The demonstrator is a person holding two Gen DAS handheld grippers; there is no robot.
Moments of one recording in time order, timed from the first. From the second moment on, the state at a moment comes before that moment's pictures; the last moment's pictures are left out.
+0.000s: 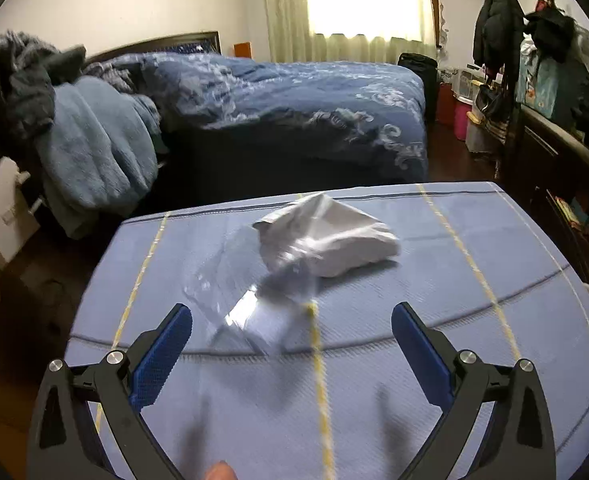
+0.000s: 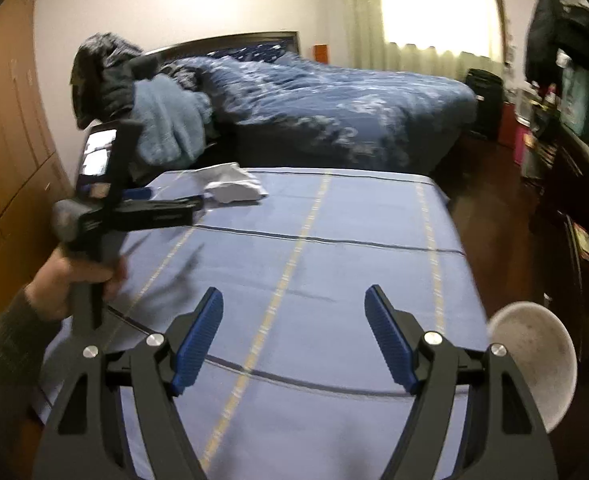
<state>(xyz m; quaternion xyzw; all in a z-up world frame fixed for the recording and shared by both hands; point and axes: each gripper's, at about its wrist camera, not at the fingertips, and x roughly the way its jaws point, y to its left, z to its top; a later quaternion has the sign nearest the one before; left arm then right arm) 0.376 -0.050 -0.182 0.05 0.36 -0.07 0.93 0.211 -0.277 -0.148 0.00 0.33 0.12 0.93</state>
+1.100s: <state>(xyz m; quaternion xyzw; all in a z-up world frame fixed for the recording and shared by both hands) 0.348 0.027 -0.158 0.04 0.35 -0.06 0.93 0.434 -0.144 -0.185 -0.04 0.39 0.12 0.91</state>
